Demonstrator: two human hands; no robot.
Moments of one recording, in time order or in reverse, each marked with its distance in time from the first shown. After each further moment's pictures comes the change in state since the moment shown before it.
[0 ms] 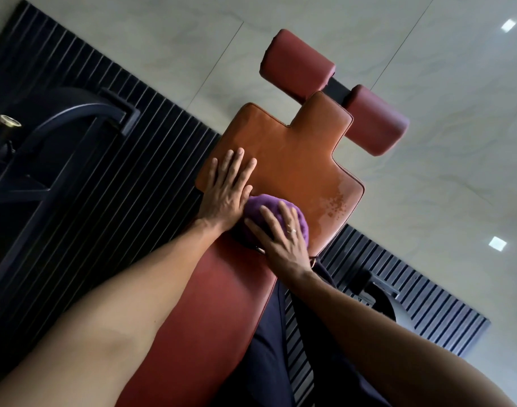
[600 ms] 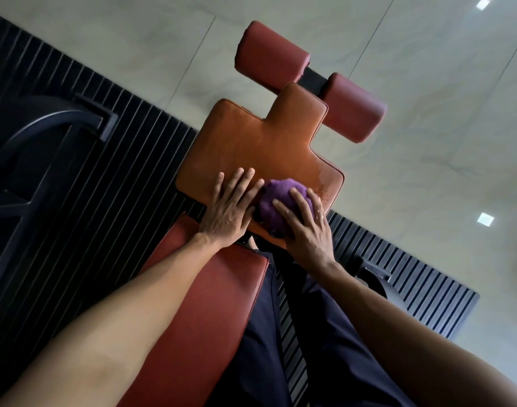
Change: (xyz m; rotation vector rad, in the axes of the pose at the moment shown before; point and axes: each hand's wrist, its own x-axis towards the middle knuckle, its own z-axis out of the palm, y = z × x) left_hand -0.017 0.043 0.005 -0.055 -0.105 0.199; right_hand -0.021 0.058 -0.041 0.025 0.034 0.154
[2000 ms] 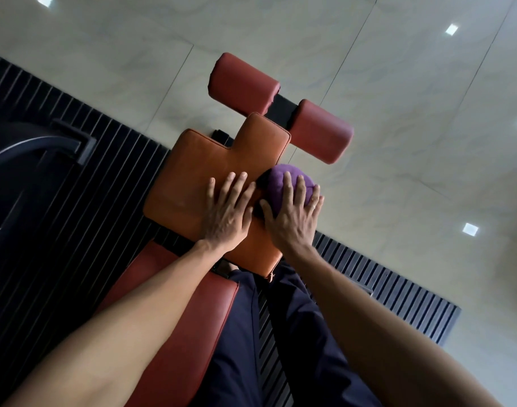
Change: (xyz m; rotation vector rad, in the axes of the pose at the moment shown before) left_hand 0.076 0.050 0.002 0.050 0.047 -0.136; right_hand 0.079 0.031 -0.028 -0.018 -0.130 0.552
